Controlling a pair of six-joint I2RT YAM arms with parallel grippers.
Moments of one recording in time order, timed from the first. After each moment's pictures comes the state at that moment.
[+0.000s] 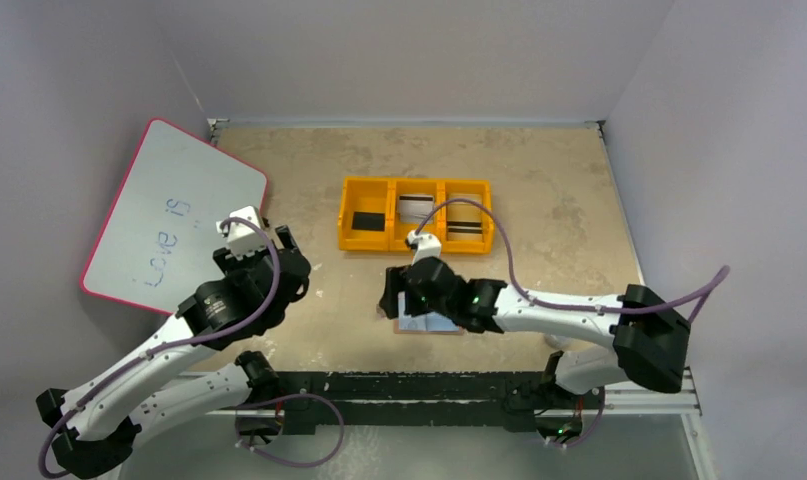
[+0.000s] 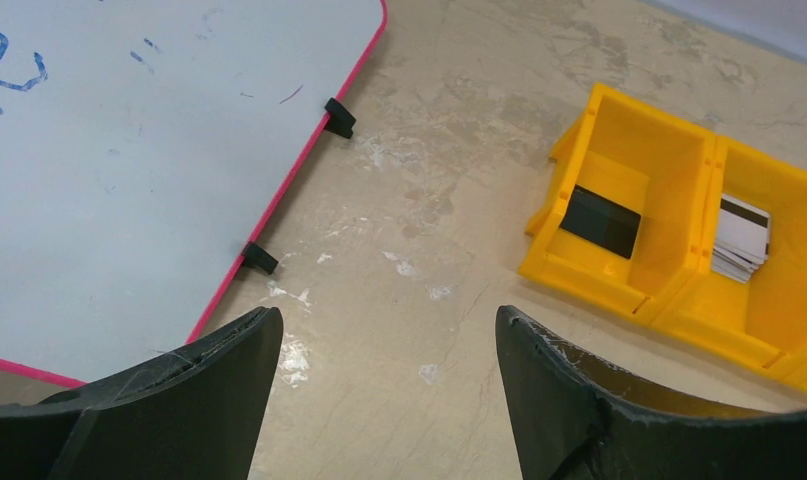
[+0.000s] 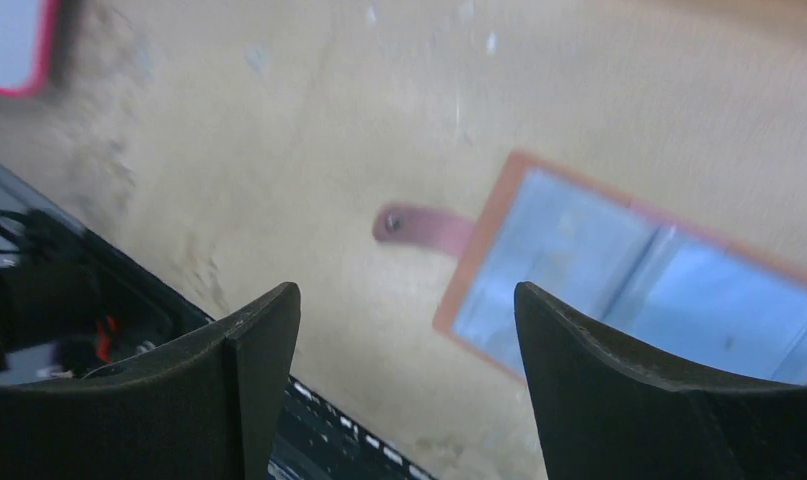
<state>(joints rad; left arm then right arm) -0.89 0.74 0.90 -0.96 -1.05 -0.88 1.04 1.36 0.79 -0.08 0.22 0.73</state>
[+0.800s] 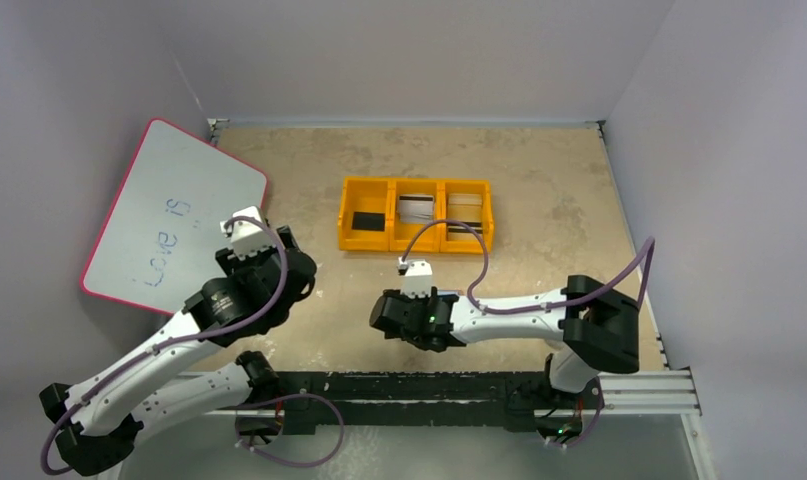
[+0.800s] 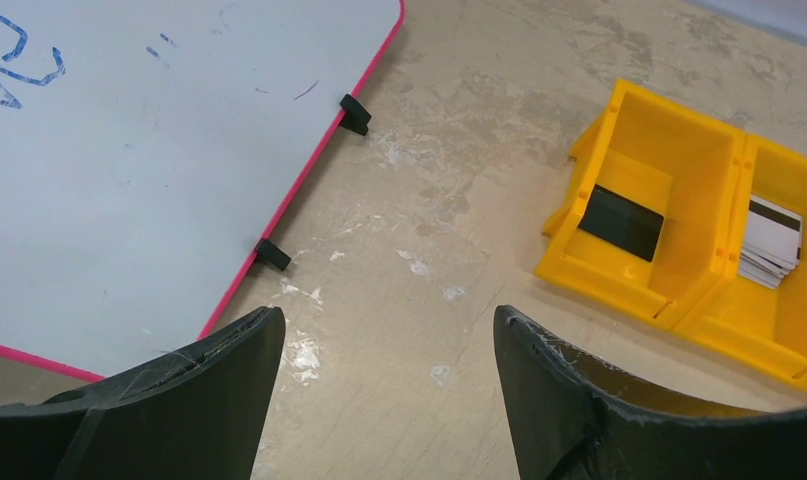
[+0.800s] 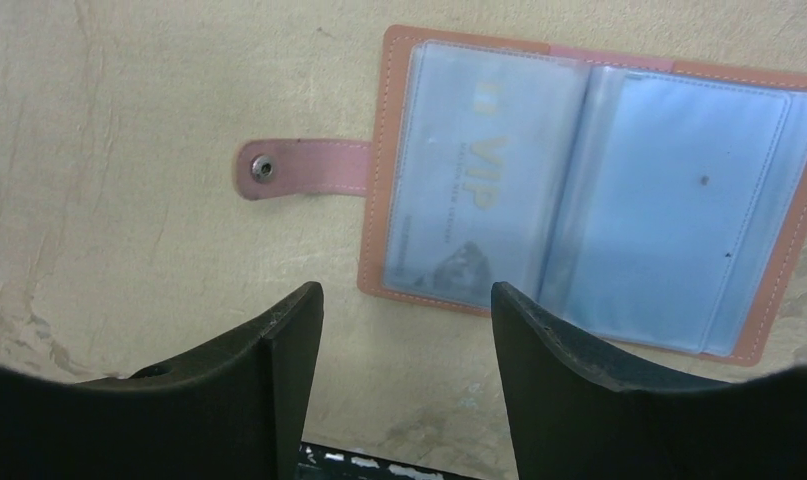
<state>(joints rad) -0.89 0.77 0.90 -1.00 -1.08 -0.92 1.31 1.60 0.95 -0.50 0.59 1.13</state>
